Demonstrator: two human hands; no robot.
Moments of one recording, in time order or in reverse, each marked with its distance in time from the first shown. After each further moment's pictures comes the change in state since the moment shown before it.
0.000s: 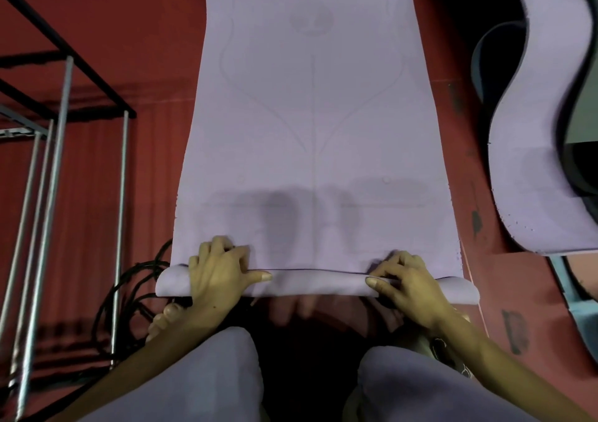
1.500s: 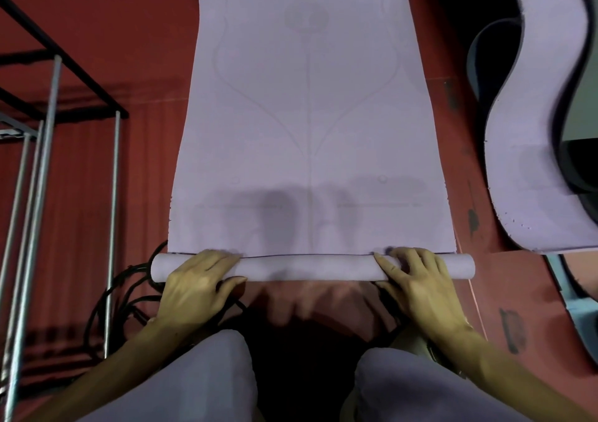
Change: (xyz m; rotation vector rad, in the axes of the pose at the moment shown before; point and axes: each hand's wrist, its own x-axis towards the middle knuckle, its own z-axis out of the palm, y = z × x) left_hand -0.017 -0.040 -0.011 -0.068 0.250 0.508; right_hand -0.015 0.012 -0.006 -0.566 0.198 -0.144
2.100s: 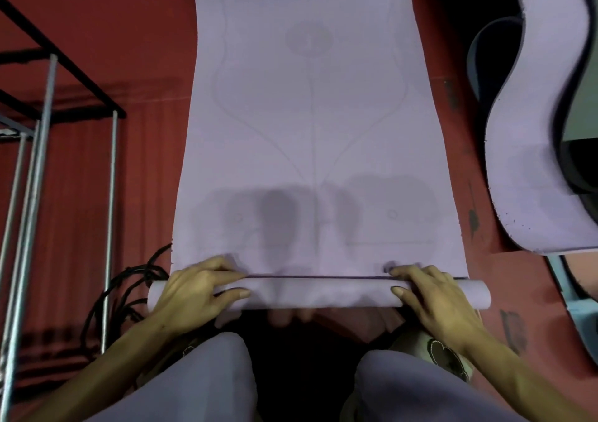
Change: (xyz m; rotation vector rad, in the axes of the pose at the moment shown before) left_hand 0.008 -0.002 -0.015 -0.140 -0.308 -0.109; right_hand -0.018 0.017 -0.012 0.339 -0.159 0.102
